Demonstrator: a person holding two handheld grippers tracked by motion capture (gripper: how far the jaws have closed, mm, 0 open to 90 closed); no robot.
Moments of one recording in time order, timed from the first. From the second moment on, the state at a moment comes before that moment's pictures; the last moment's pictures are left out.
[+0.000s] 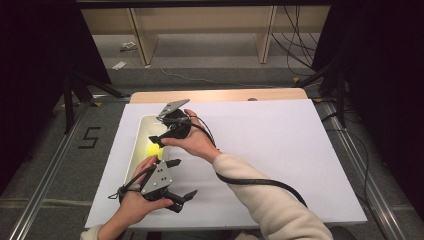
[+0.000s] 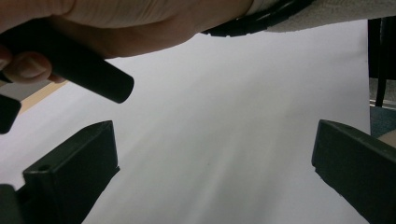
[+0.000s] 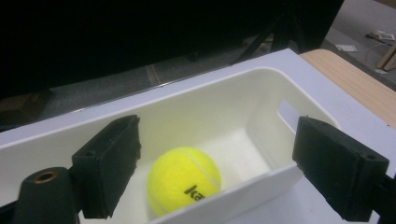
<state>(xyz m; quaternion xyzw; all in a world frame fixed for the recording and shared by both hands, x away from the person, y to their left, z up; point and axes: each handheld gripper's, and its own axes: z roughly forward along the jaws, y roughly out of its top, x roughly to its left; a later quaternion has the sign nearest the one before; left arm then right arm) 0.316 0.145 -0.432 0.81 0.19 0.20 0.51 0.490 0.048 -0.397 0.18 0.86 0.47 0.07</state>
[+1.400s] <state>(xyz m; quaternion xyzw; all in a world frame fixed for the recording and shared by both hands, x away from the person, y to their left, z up) 0.317 0.145 -0.432 0.81 0.19 0.20 0.51 0.479 -0.065 -0.382 0.25 0.83 0.49 0.11</state>
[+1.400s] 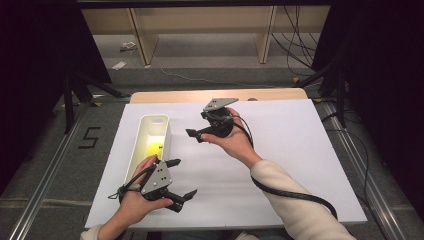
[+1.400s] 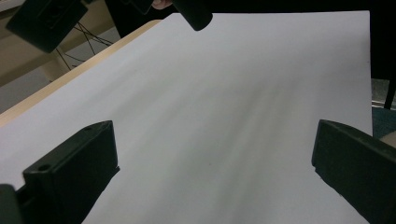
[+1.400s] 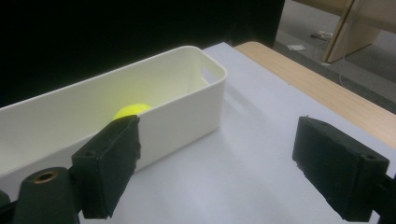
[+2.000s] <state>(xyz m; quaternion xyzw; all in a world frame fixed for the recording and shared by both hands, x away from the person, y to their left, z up) 0.317 0.146 -0.433 0.81 0.20 0.20 0.51 0.465 -0.137 -0.390 0.29 0.81 0.49 0.14</state>
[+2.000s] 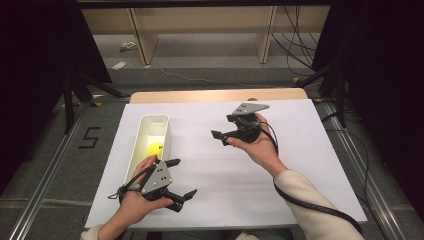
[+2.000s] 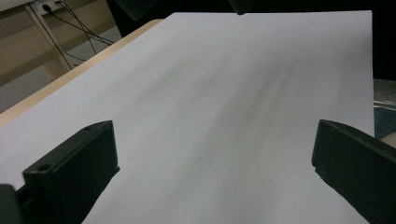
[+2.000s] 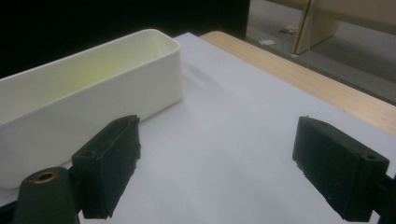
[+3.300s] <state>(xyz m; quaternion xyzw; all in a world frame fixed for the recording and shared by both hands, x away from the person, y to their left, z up) 0.318 0.147 -0.433 0.81 0.20 0.21 0.51 0.406 -0.261 -0.411 0.37 0.77 0.49 0.17</state>
